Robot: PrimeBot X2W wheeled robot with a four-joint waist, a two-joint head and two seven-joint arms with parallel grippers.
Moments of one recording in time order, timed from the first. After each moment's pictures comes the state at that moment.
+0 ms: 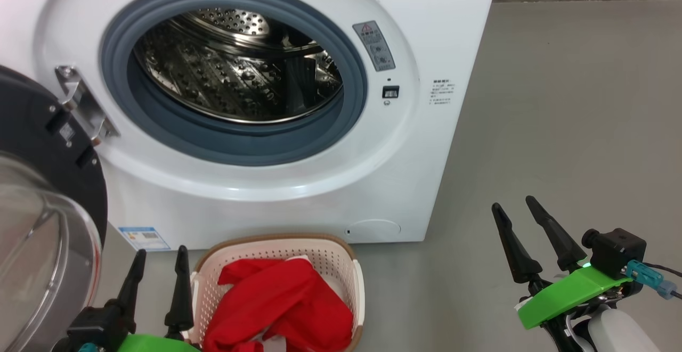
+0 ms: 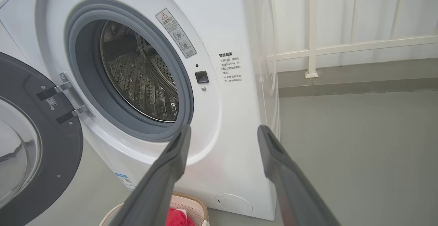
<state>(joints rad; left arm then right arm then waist) -0.05 0.08 -0.09 0.20 -0.29 -0.05 -0.25 -0.20 -0.24 0.20 0.28 0.50 0.13 -0.25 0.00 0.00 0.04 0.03</state>
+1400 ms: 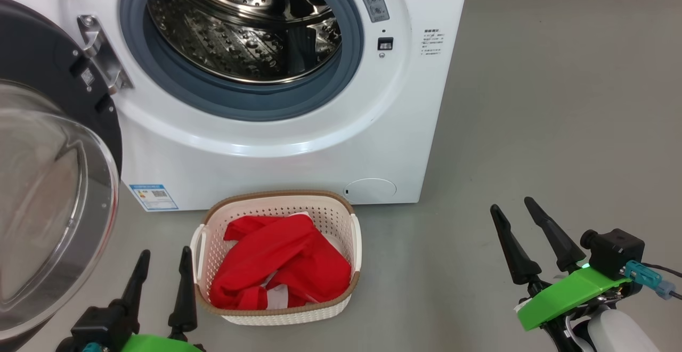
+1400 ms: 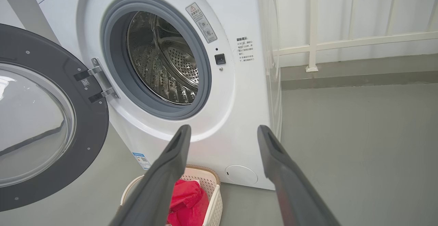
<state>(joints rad) -0.05 0.08 -0.11 0.20 -0.30 -0.05 -0.25 -0.20 -0.25 0.21 0.28 0.50 0.13 -0.25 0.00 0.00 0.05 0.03</state>
